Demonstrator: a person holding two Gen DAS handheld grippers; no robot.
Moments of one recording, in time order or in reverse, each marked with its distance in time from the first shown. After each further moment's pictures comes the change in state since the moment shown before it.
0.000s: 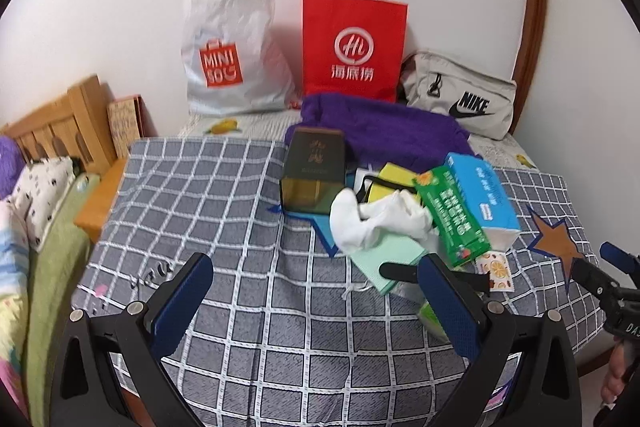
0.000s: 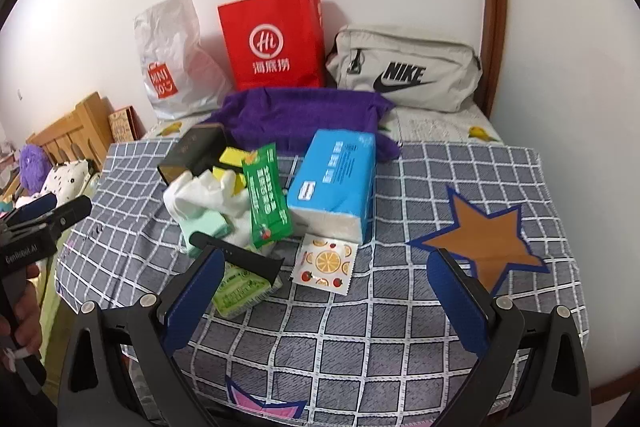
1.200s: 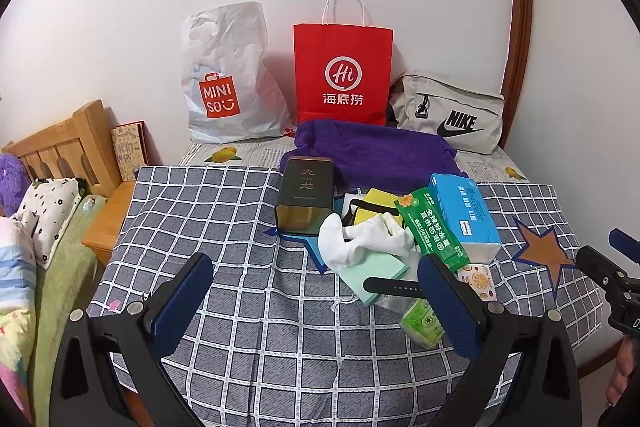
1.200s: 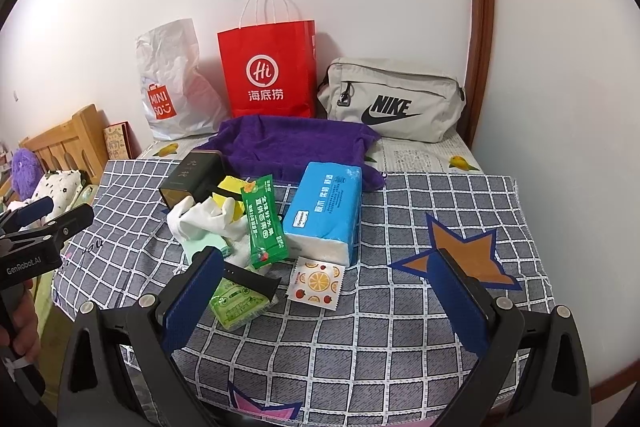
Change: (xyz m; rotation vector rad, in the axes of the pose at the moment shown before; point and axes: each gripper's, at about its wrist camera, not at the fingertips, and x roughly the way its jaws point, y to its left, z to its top) left arm -0.041 -0.015 0.010 0.031 -0.084 0.011; right arm -0.048 0.004 0.016 -0.010 -0.099 -0.049
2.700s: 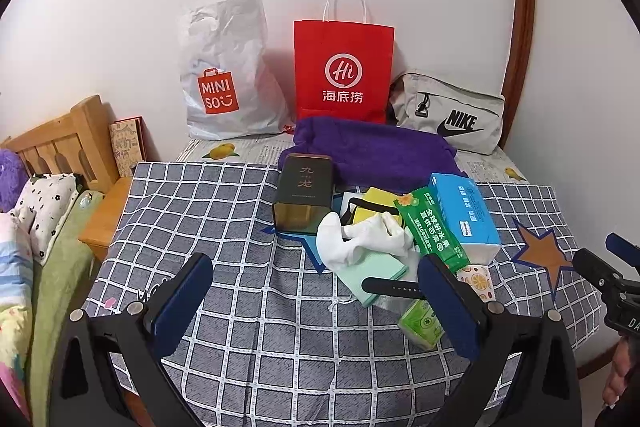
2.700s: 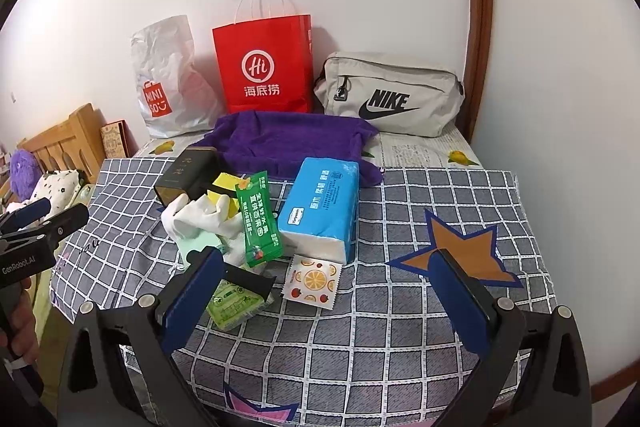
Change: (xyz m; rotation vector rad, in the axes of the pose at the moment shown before) left arm 0.003 0.000 0.000 -0.013 0.008 -0.010; right arm 0.007 -0.001 0.000 0.008 0.017 -0.006
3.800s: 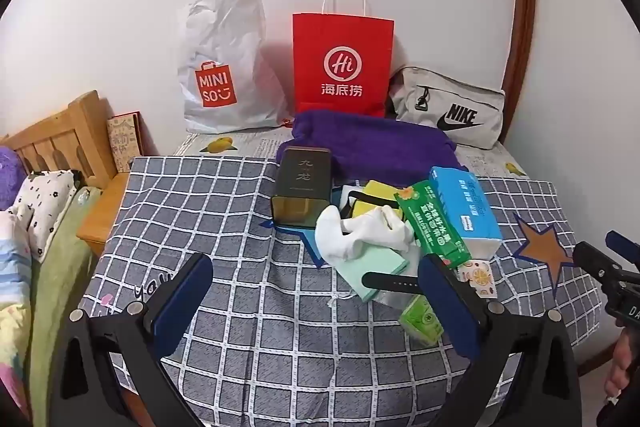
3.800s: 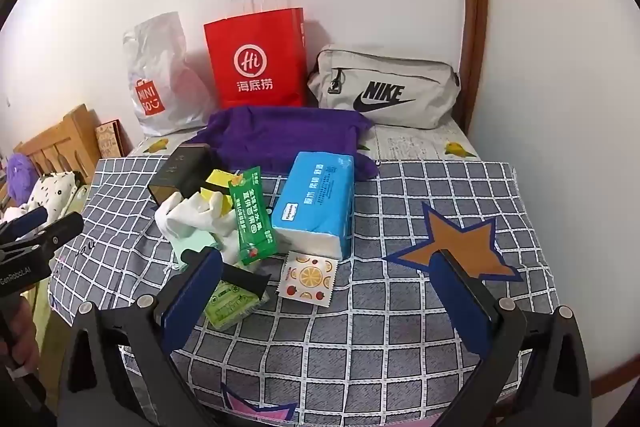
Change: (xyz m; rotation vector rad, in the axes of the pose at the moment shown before) left arm 0.008 -0.001 -0.005 0.003 0.028 -0.004; right arm 0.006 -0.002 -0.001 0.009 0.017 -0.026
